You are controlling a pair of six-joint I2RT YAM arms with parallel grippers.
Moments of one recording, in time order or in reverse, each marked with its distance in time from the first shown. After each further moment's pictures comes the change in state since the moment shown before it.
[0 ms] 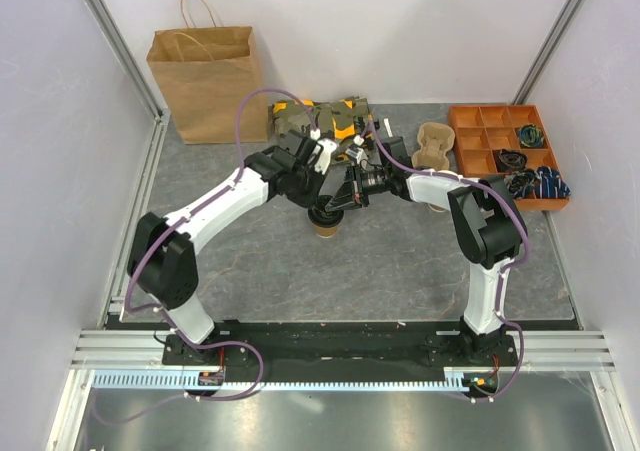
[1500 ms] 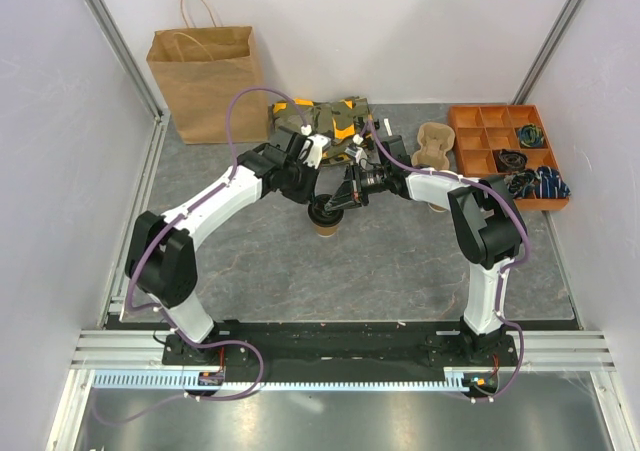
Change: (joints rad) left arm 0.061 0.012 -0.059 0.077 0.062 0.002; right arm 0.003 0.000 0.018 -0.034 0.022 -0.024
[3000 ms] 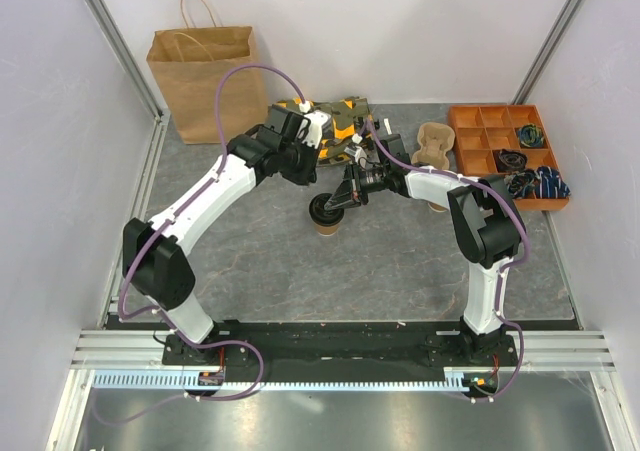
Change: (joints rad) left arm 0.000 -0.018 0.188 -0.109 -0.005 0.010; right arm 0.002 0.009 0.027 -0.043 0.011 -0.016
